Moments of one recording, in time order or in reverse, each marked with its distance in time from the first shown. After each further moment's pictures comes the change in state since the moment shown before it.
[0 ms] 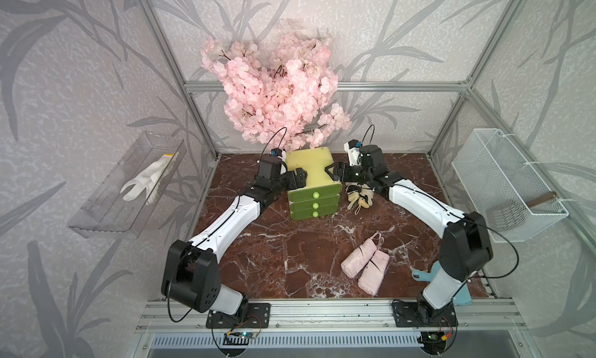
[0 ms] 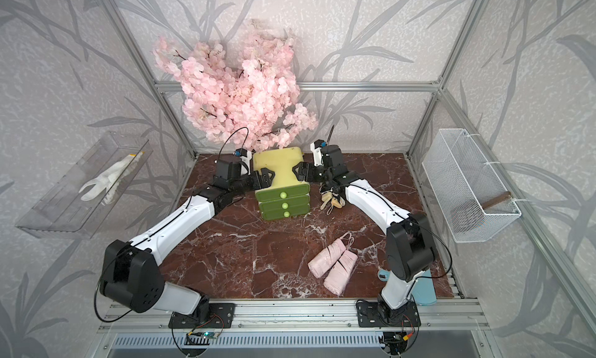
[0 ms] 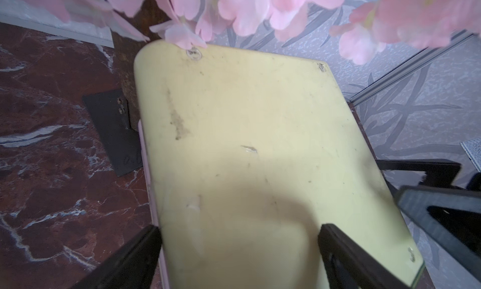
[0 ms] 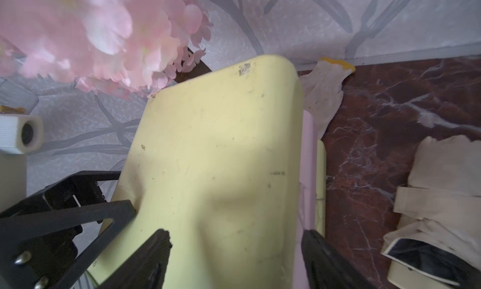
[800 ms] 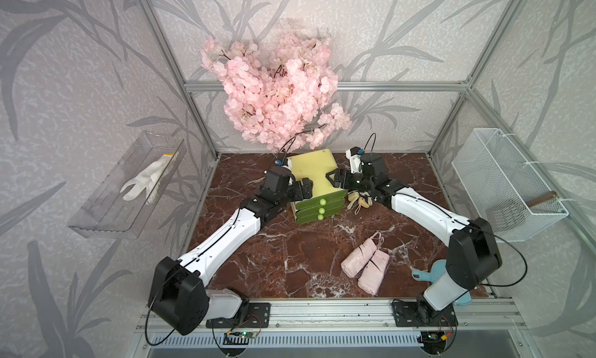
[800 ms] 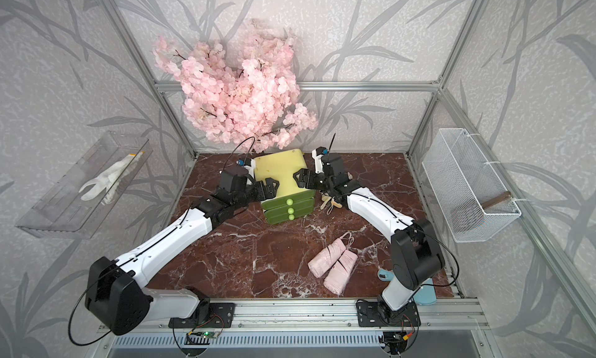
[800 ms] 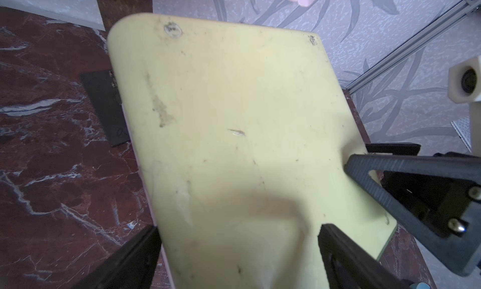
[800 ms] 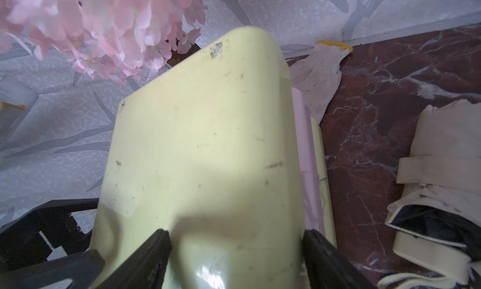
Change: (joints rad) left arm -0.140 -0.141 -0.082 -0.068 -0.134 -0.058; right arm 0.047 -0.122 -0.169 0.060 0.057 0.066
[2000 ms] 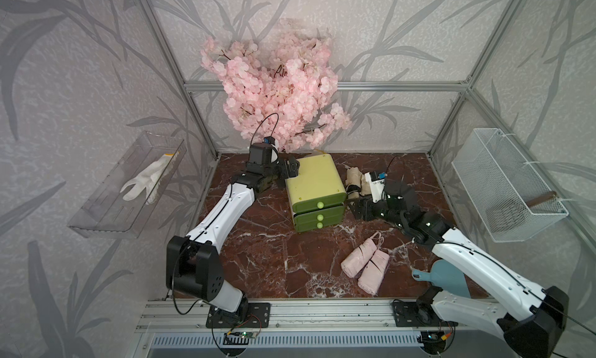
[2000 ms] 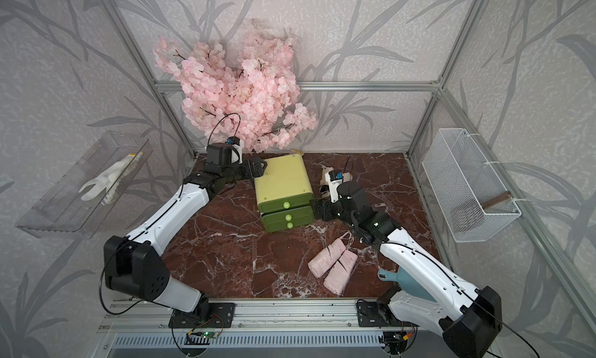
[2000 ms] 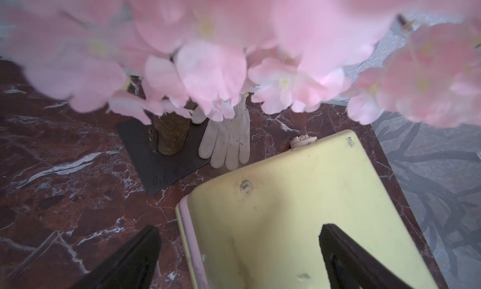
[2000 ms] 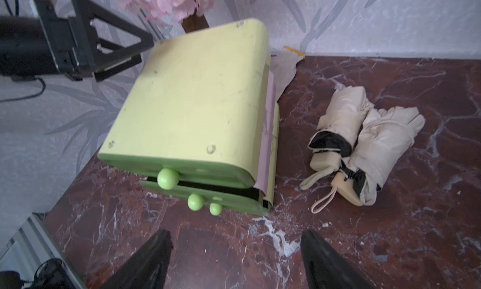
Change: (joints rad) left arm 0.257 0.237 0.273 -0.067 0.195 0.183; right arm 0.141 -0.537 -0.301 -0.279 0.268 -0.198
